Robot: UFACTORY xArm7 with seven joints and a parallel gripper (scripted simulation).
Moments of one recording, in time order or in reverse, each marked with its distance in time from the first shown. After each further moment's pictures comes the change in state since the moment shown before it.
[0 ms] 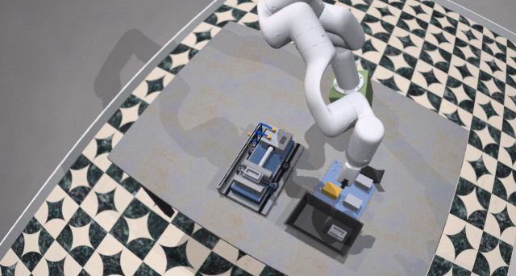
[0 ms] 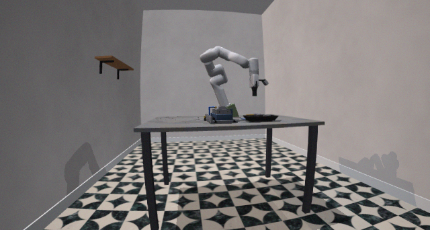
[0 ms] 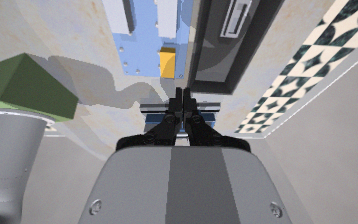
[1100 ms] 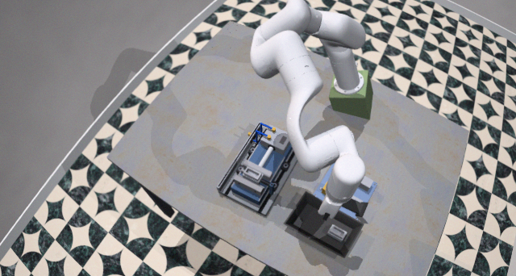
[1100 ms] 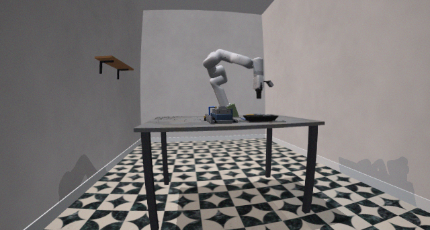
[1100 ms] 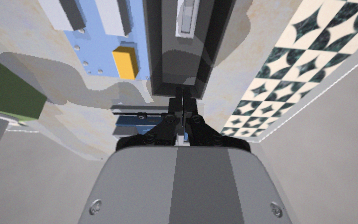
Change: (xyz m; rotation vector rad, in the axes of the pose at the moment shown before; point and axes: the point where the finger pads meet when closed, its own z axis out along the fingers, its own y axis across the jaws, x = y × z) arm -0.004 0.096 0.024 0.027 0.002 -0.022
